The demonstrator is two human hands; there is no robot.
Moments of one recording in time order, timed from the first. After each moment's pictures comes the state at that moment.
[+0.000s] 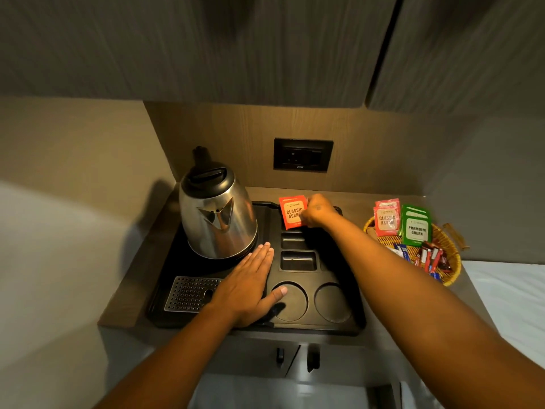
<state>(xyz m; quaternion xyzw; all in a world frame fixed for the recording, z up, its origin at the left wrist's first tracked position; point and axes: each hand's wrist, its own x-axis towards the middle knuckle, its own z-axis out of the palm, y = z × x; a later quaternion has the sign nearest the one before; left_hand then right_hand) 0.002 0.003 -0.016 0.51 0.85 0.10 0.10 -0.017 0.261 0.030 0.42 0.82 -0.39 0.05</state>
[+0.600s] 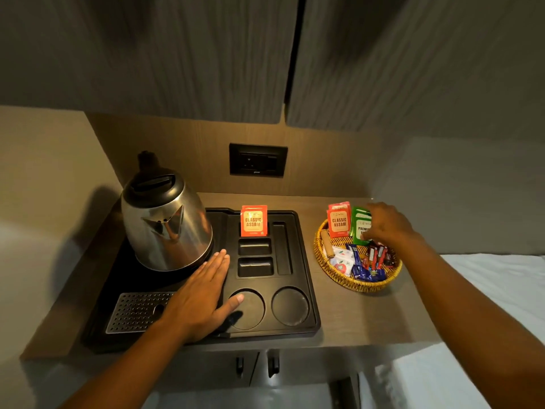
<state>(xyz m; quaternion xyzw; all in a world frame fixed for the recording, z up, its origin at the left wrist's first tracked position) 0.003 0.003 -0.018 0.50 0.85 0.13 0.10 0.180 0.400 0.062 0.42 0.91 -0.06 0.03</state>
